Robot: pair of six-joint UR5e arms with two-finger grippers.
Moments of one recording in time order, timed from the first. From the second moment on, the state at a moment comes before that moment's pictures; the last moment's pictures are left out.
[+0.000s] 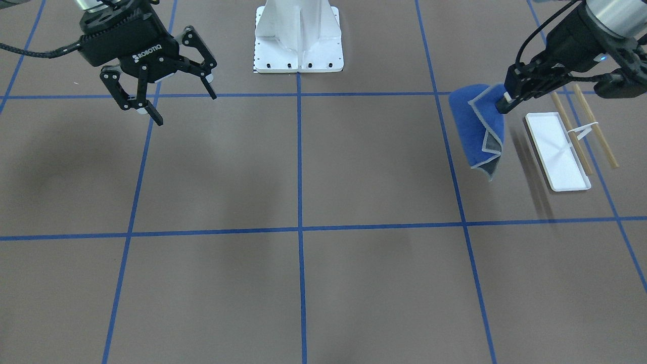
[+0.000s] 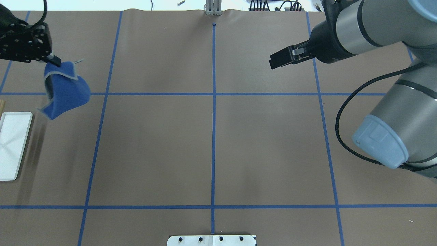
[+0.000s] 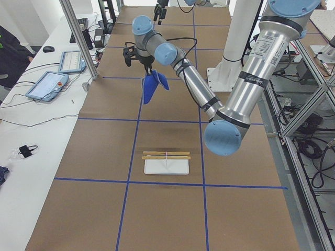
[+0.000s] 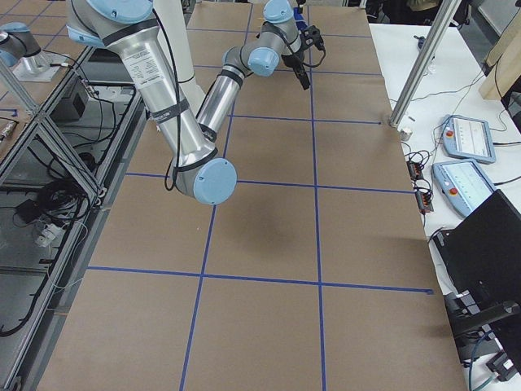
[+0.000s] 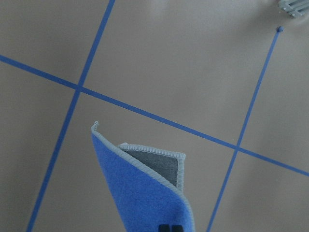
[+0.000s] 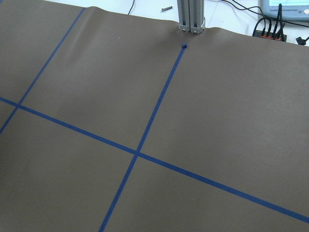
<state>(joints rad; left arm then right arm) -1.19 -1.89 -2.09 -1.40 -2.48 -0.92 0.88 -1.06 2.12 -1.59 2.01 0.75</state>
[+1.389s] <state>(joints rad) -1.44 -1.39 -2.16 -1.46 -2.48 0.17 1.26 -1.12 1.96 -1.91 2.16 0.15</state>
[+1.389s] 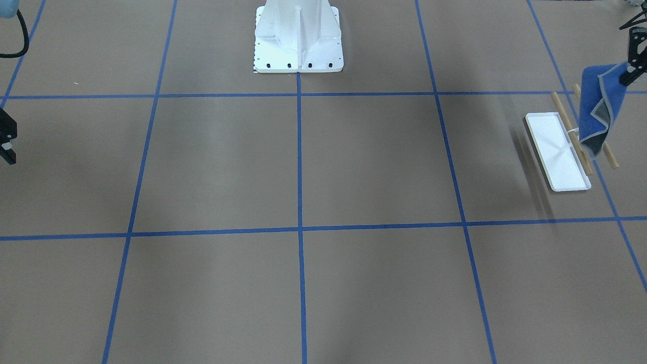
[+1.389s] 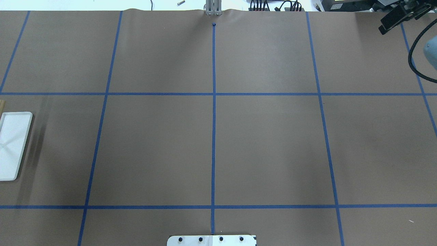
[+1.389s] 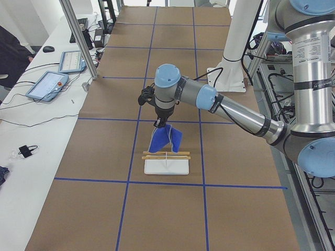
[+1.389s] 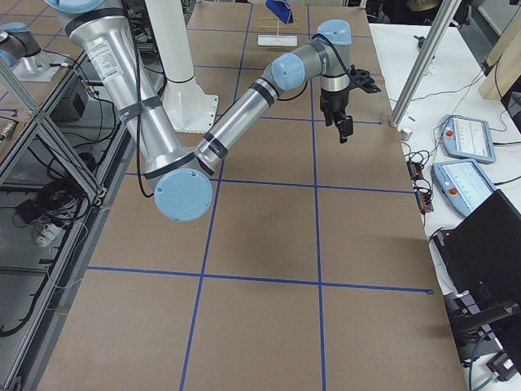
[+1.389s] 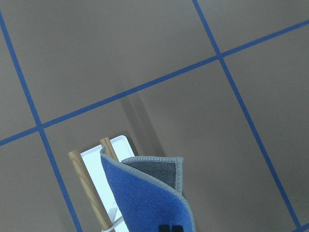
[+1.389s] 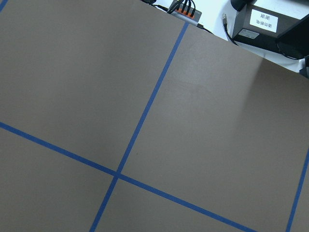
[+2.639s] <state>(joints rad) -1.46 -1.38 -1.91 -1.46 -2.78 0.45 1.28 -1.12 1.96 -1.91 2.18 0.15</state>
